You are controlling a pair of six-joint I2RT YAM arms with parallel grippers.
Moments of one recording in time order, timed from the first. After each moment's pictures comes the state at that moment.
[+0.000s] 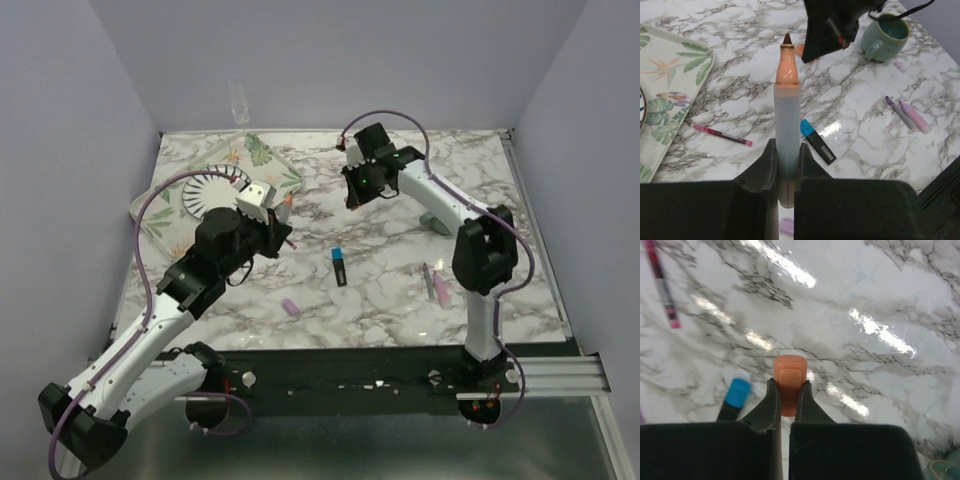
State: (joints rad) left arm -0.59 0.84 0.83 -0.25 0.04 -0.22; right arm 0.52 2.10 1.83 -0.76 -0.15 -0.07
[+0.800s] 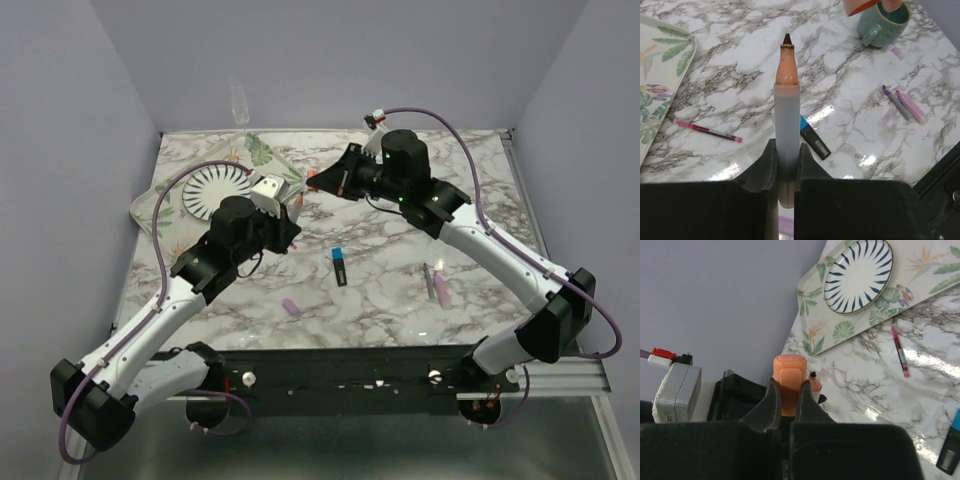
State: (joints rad) left arm -0.59 0.98 0.88 -0.27 0.09 -0.23; right arm 0.69 1.50 1.46 -0.23 -0.24 0.77
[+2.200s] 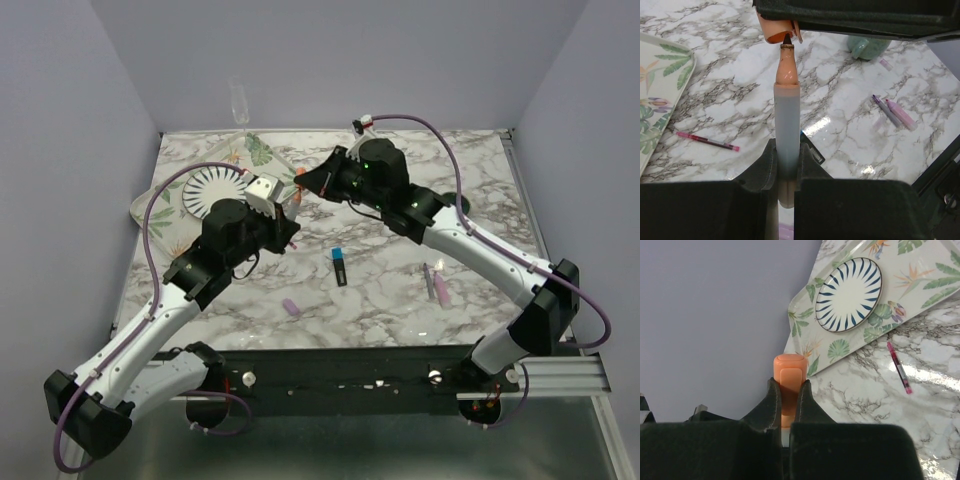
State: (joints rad) left arm -0.59 0.92 0.87 -0.24 0.11 -0.23; right arm 0.80 1.56 1.47 -0.15 -0.02 0.81
